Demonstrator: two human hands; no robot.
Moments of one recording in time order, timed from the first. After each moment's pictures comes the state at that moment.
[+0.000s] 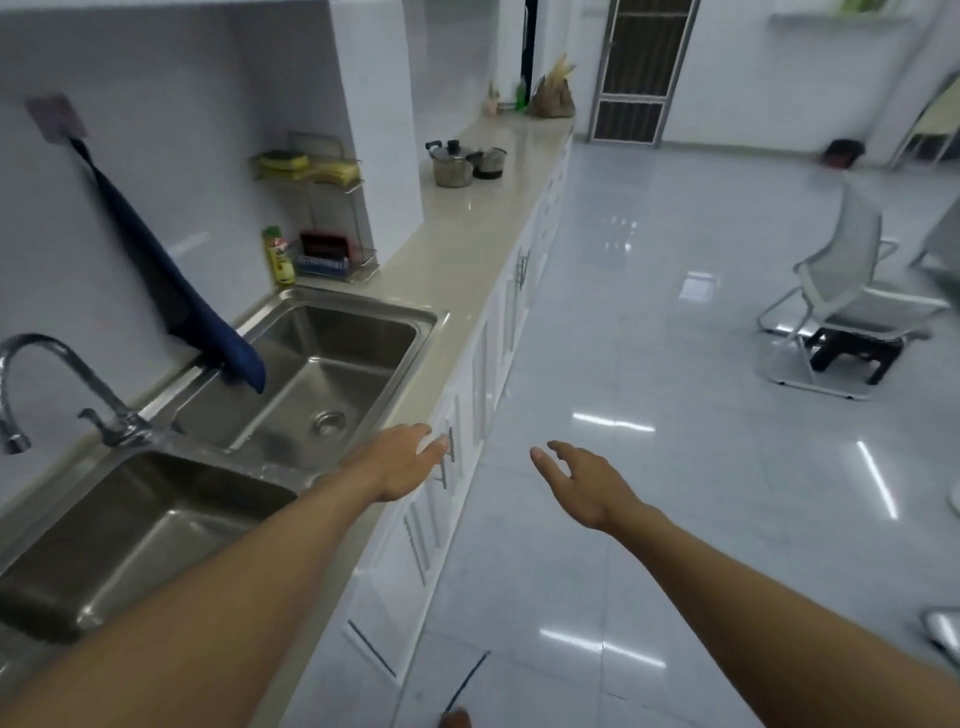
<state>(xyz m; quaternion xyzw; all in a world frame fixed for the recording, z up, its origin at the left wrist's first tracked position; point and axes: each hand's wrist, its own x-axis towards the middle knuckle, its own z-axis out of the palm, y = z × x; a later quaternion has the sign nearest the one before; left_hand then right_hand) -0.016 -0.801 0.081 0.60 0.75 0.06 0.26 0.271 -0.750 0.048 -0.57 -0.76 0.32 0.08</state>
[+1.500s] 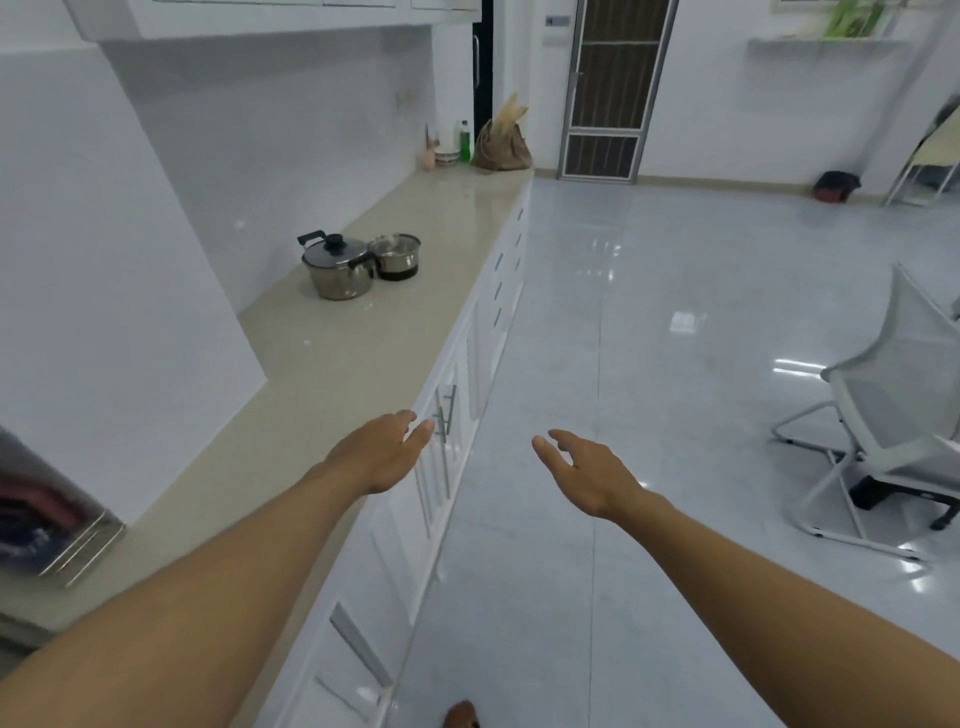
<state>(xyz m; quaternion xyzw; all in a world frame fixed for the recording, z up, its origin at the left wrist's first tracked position) 0.036 0.000 0.104 0.62 0.75 0.09 0.23 0.333 0.050 0.070 -0.58 -0.74 0.32 0.11</state>
